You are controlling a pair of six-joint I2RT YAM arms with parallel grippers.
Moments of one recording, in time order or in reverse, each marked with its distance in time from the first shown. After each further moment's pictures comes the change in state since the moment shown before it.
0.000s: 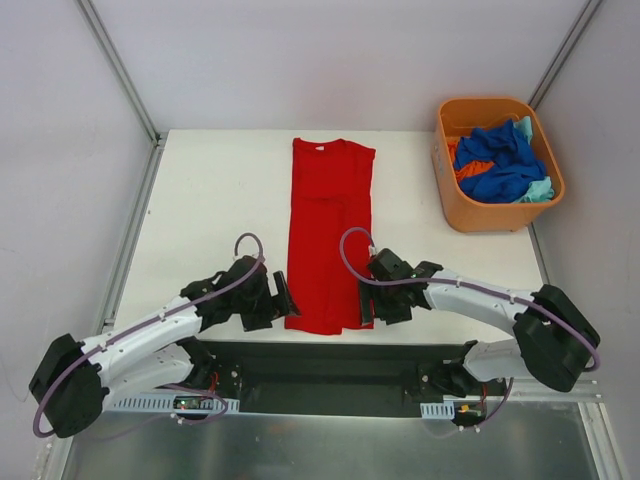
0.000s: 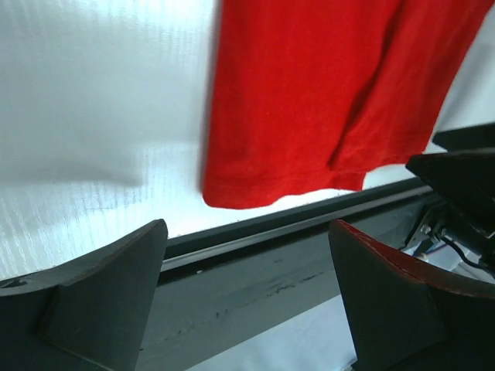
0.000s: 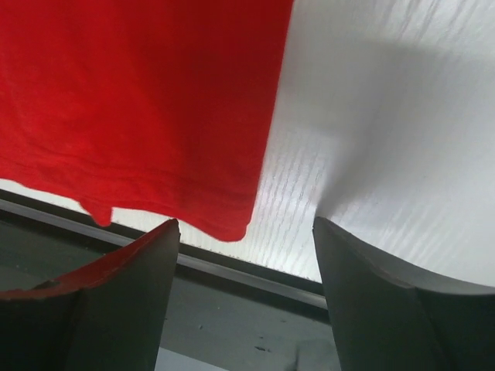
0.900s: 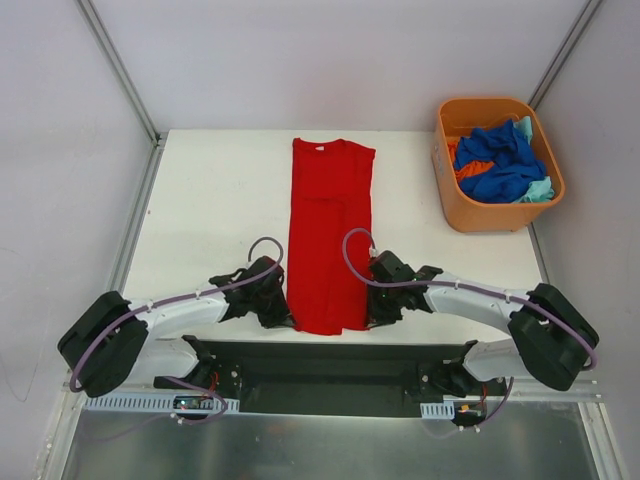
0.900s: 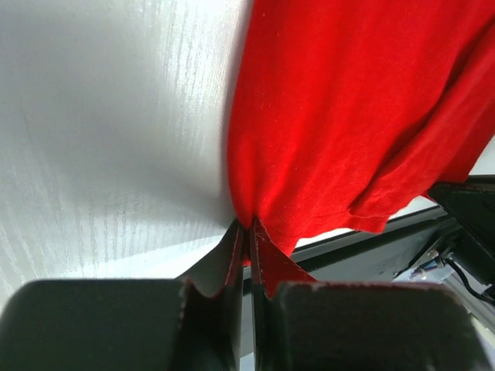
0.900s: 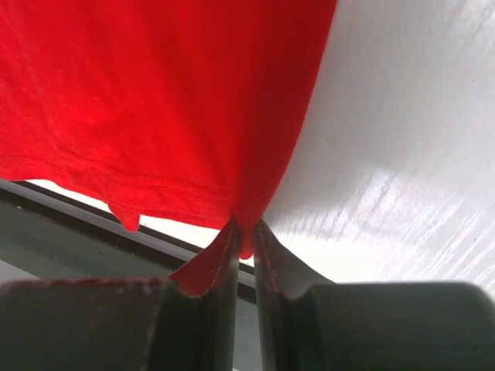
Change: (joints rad) left arm -0.019 0.315 -0.007 0.190 0.019 -0.072; right arm -0.010 0.030 -0.073 0.141 -0.109 0.067
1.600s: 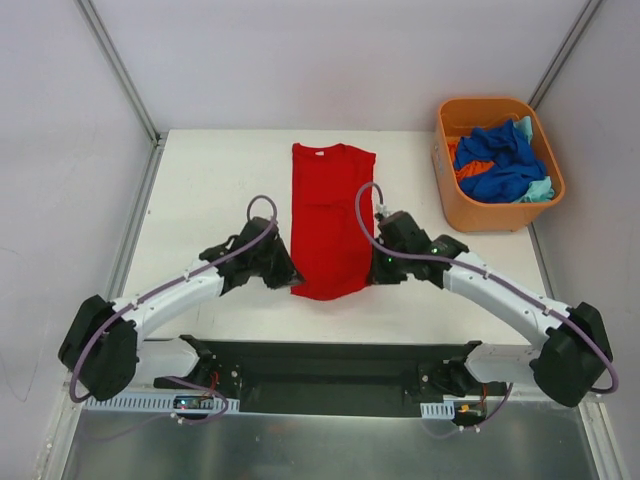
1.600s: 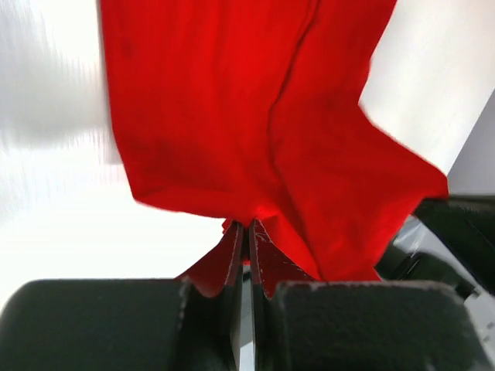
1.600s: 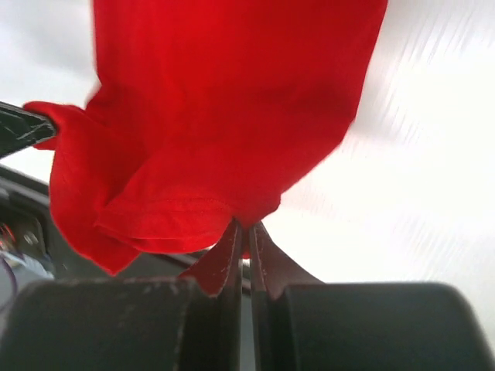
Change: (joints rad) left arm 0.113 -0.028 0.228 -0.042 0.034 0.085; right arm -0.079 -0.118 0.278 -0.210 0.111 -0.145
